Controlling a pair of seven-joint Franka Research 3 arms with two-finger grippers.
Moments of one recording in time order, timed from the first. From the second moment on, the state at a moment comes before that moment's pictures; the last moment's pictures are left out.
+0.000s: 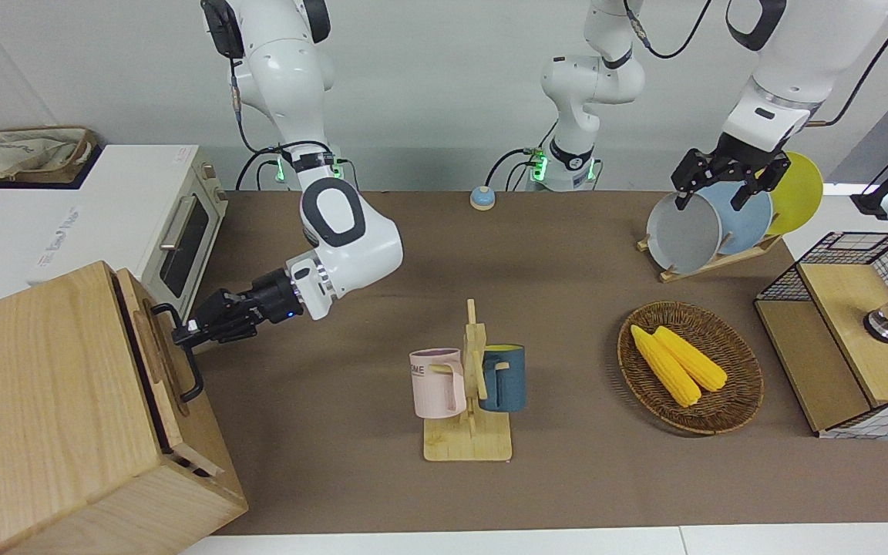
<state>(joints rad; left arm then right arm) -0.15 0.04 0.15 -1.49 -0.02 1.55 0.05 0.36 0.48 0.04 -1.64 -1.58 1.61 0.45</state>
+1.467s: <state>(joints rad) -0.15 0.04 0.15 -1.49 -0.02 1.55 0.05 0.61 0.47 0.04 -1.64 -1.44 1.44 0.47</state>
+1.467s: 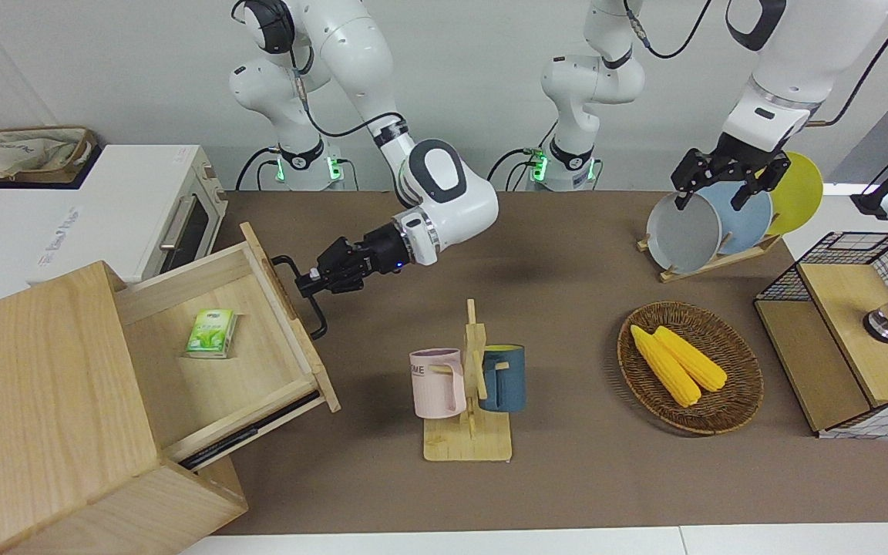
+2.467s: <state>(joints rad) -0.15 0.04 0.15 -1.49 -0.02 1.55 0.05 0.72 0.47 0.03 -1.64 -1.39 1.37 0.48</state>
